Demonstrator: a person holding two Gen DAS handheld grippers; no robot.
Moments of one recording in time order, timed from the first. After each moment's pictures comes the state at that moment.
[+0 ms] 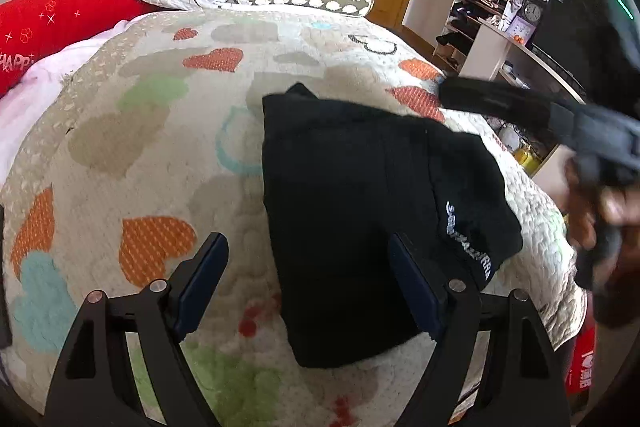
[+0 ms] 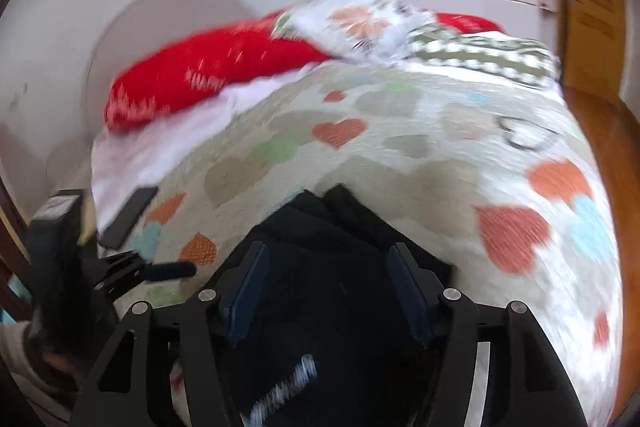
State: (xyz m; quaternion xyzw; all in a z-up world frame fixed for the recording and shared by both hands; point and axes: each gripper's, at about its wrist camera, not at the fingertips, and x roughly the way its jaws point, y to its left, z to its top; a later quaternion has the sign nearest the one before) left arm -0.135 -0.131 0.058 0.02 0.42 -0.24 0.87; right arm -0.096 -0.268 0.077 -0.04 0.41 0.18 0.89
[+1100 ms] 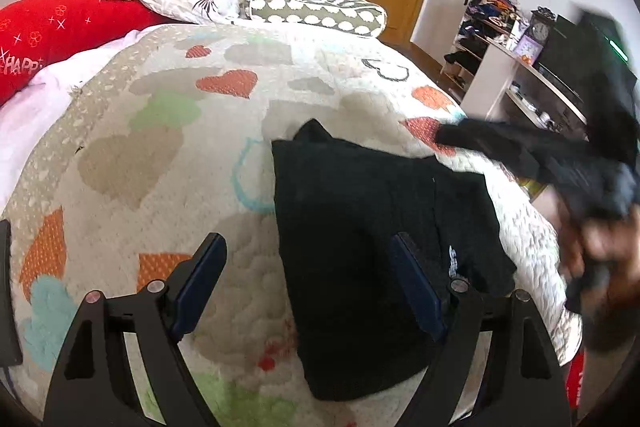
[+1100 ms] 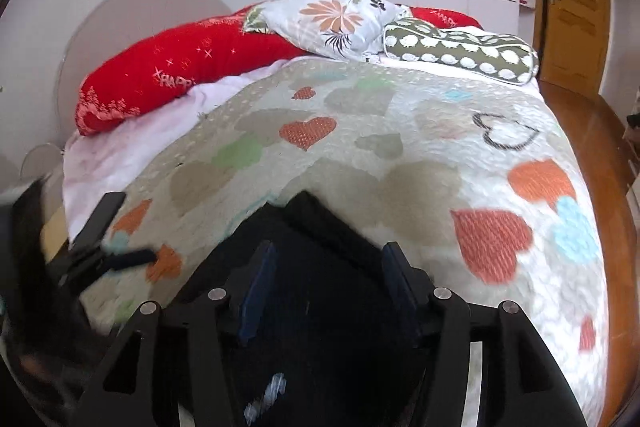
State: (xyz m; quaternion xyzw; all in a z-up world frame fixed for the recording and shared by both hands) left arm -0.116 -0.125 0.078 0.00 0.40 -0.23 0.89; right arm -0.121 -0.294 0.081 -0.02 0.40 0.11 0.91
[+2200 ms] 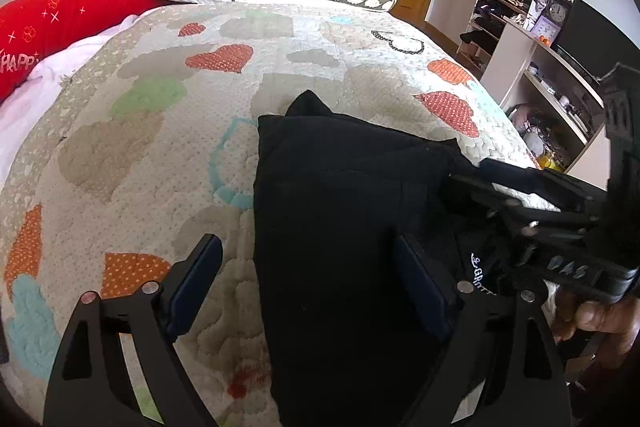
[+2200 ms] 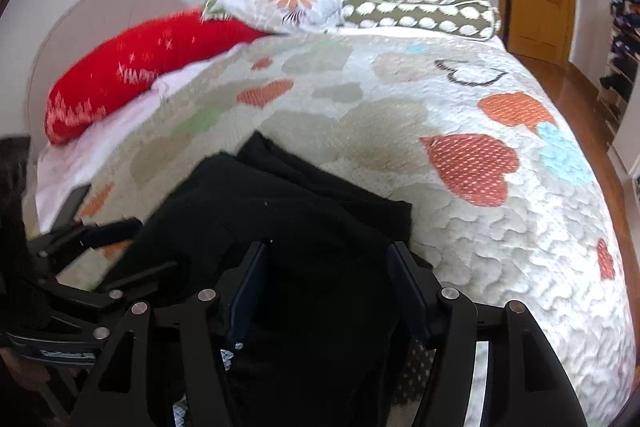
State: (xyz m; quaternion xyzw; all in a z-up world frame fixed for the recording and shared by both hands) left arm -0.102 -0.154 0.052 0.02 0.43 -0.20 0.88; right arm -0.133 -0.314 0.040 0.01 0.41 0.05 0.91
